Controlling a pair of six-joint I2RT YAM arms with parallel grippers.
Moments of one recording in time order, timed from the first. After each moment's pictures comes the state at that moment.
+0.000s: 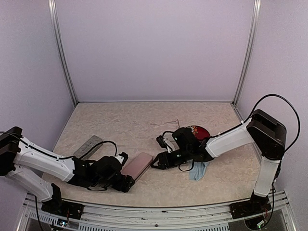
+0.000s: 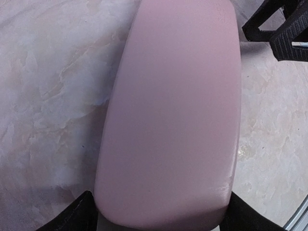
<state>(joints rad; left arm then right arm) -1.15 1.40 0.48 -0.01 -0.27 -0.64 0.91 1.88 0.92 0.24 -0.43 0.58</state>
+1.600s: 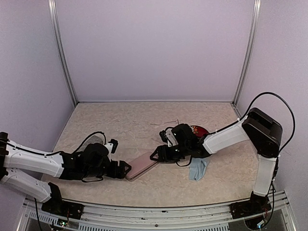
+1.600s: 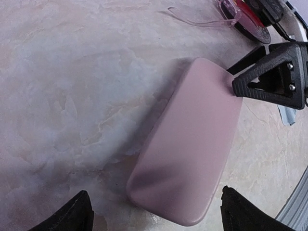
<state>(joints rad) -1.00 1.23 0.44 0.07 -0.20 -0.64 0.86 1.93 0.98 0.25 -0.36 0.71</state>
